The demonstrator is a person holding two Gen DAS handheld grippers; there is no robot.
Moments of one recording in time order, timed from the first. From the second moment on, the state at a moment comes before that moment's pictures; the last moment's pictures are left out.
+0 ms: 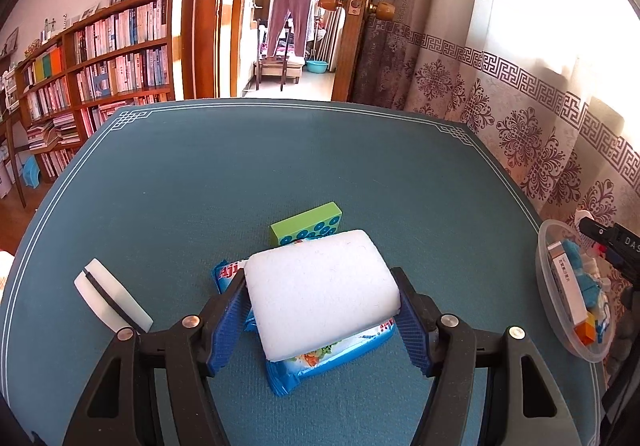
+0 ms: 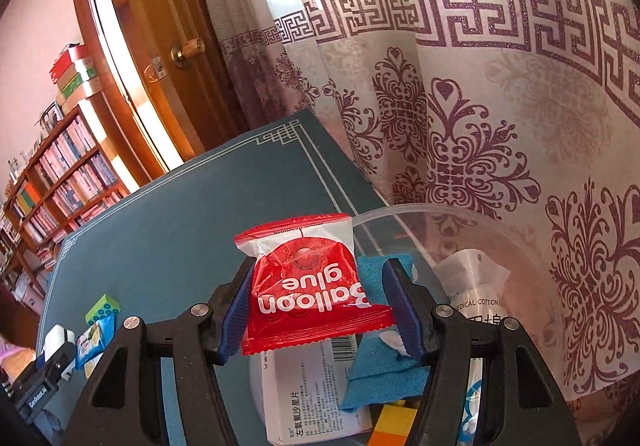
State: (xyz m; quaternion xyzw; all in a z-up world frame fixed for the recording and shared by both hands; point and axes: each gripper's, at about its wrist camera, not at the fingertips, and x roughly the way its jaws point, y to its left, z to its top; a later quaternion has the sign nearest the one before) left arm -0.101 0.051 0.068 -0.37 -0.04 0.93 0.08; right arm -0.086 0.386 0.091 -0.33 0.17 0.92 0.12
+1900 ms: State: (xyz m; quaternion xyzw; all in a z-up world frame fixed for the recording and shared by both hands) left arm -0.043 0.189 0.084 -0.38 0.04 0.89 0.26; right arm 0.083 0.377 0.031 -0.30 0.15 0.92 0.19
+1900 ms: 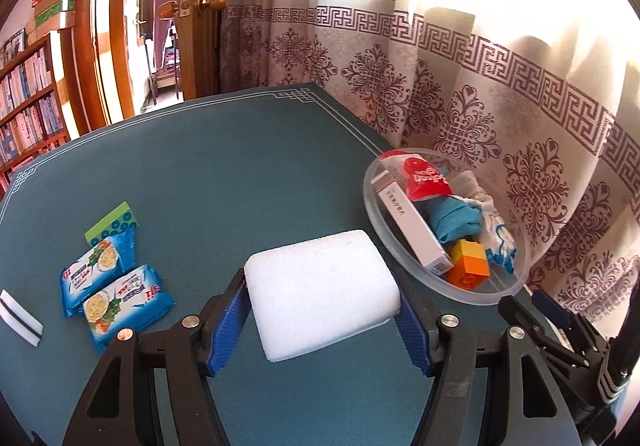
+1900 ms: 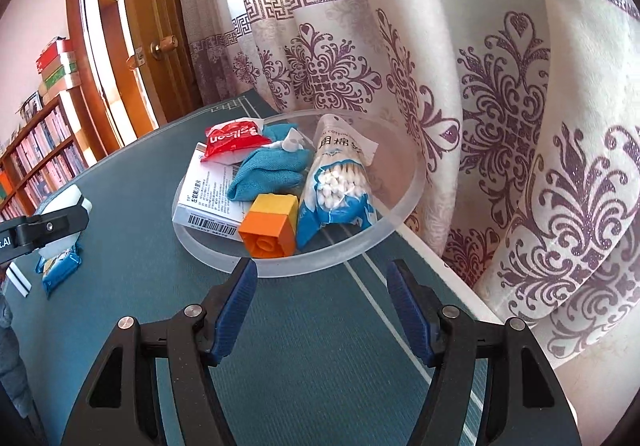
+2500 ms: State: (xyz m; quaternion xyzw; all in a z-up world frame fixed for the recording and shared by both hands) left arm -0.052 0.286 0.090 -0.36 0.12 0.87 0.31; right arm 0.086 0.384 0.028 -0.29 0.18 0.92 0.17
